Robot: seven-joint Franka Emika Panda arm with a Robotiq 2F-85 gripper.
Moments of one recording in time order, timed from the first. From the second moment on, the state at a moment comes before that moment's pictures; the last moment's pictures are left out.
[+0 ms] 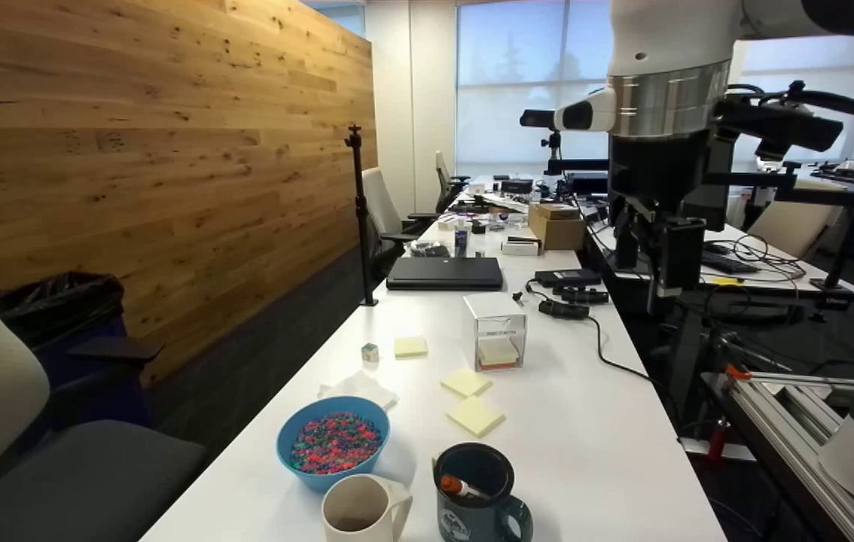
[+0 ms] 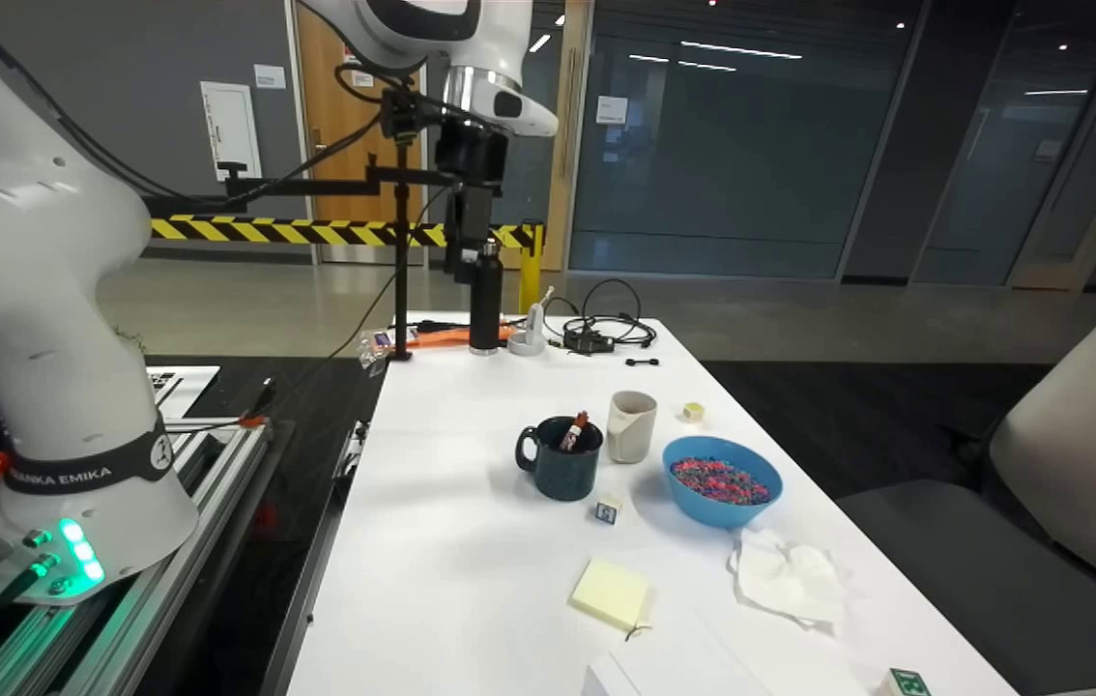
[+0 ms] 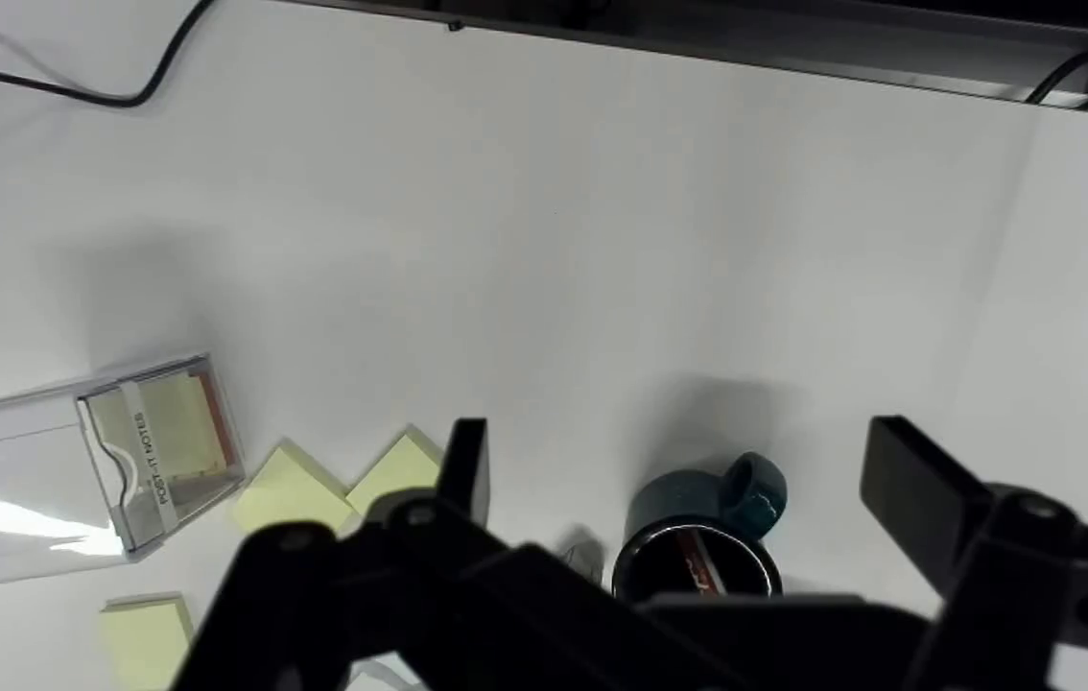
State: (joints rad) arm 0.04 -0.45 0.23 -2.43 -0.08 1.86 0.17
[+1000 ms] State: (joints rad) arm 0.05 -0.34 0.25 -2.38 -0.06 1.93 0.59
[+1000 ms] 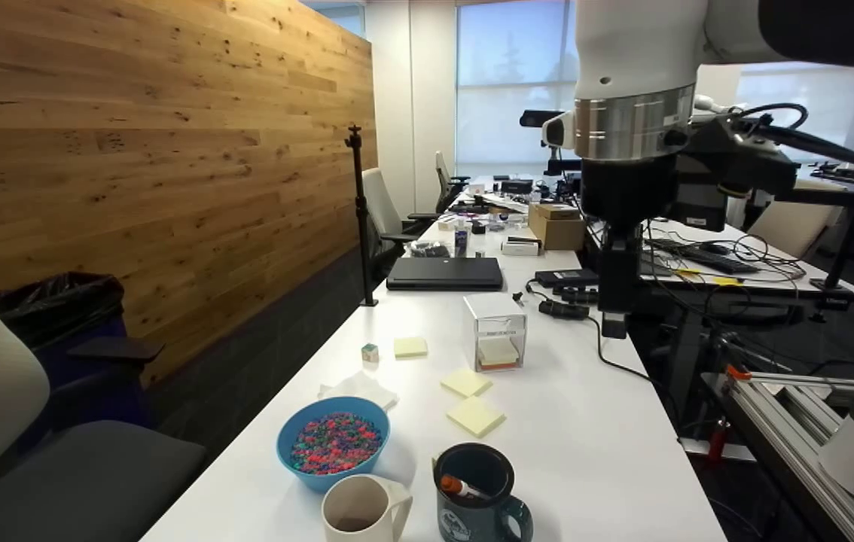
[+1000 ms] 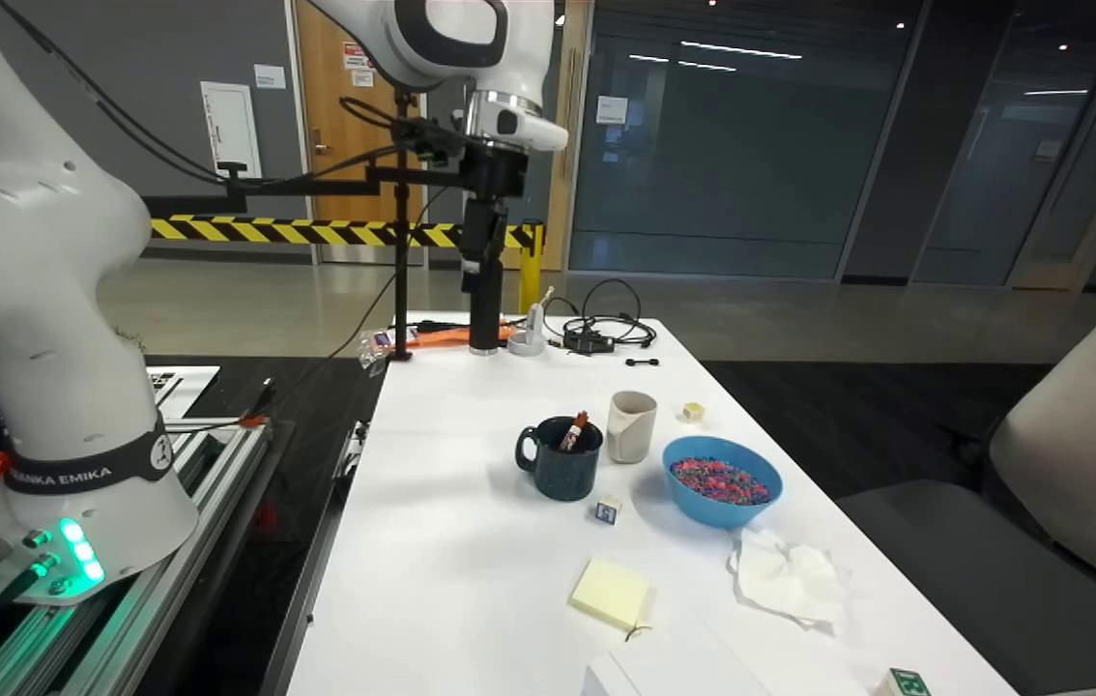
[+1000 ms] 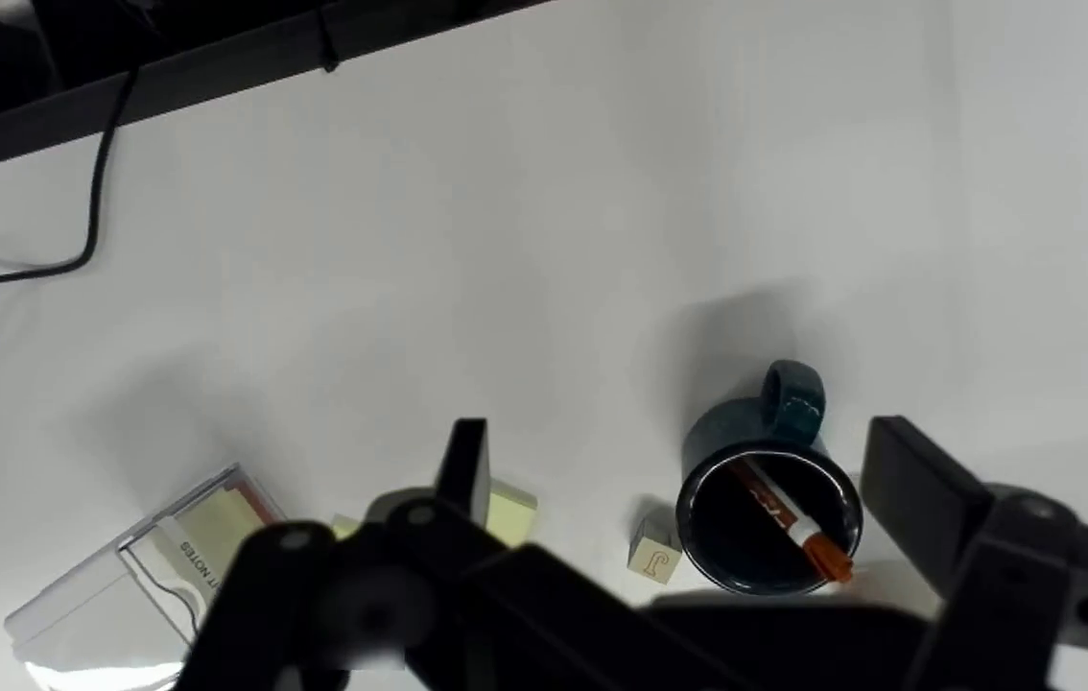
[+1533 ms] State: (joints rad) arm 0.04 -0.22 0.23 -2.29 -0.04 1.99 0.91
